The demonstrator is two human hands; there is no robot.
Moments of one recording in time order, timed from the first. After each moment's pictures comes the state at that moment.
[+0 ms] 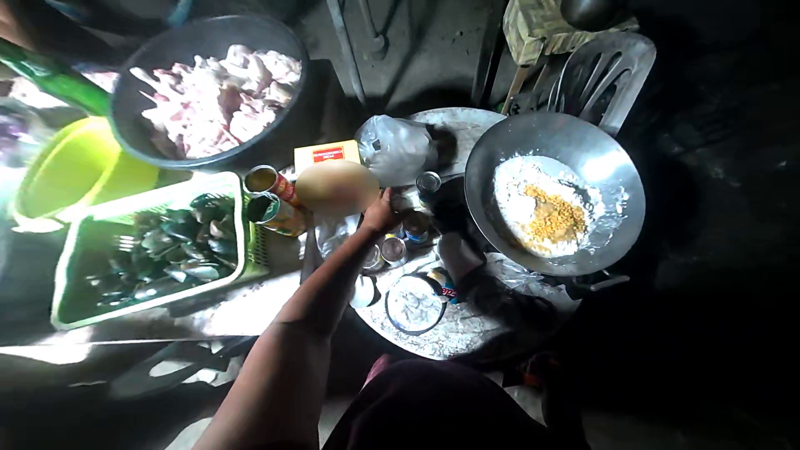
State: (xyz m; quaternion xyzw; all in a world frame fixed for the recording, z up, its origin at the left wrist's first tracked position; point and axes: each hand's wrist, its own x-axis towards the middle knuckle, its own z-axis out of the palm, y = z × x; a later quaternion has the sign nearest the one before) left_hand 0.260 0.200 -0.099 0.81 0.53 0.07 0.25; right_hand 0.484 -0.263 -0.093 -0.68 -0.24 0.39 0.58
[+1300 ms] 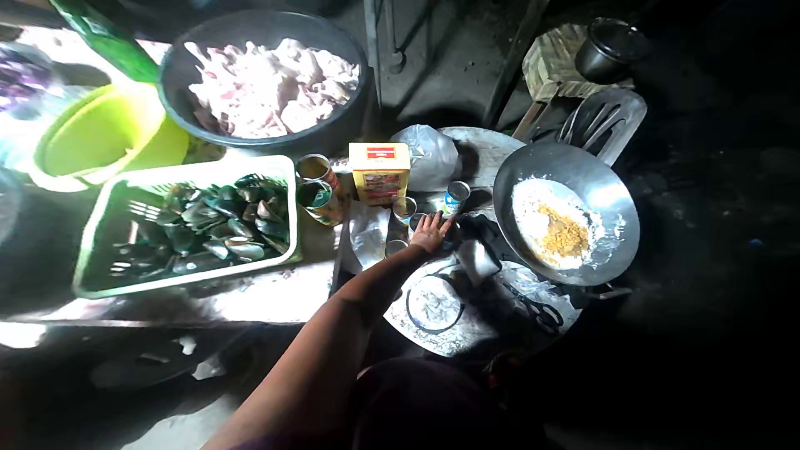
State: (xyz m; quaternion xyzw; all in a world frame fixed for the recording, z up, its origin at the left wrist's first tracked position) left_hand 0.262 0.147 -0.134 0.91 0.38 -0.02 0.17; right_hand 0.365 -0.232 -0.099 -0.73 -0.23 0.43 0.48
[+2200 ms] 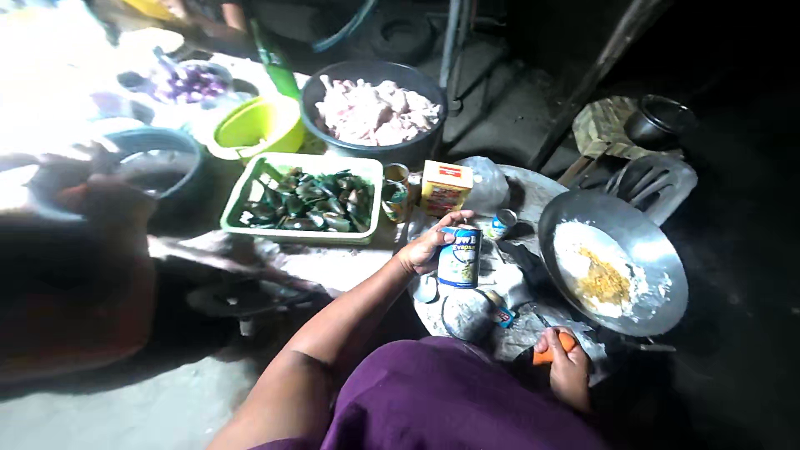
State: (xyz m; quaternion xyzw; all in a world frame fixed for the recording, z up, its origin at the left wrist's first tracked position) left_hand 0.093 0.058 0.027 0.48 0.13 0.35 0.80; right_hand 0.367 -0.163 -0.037 -0.59 -0.41 0.33 0.61
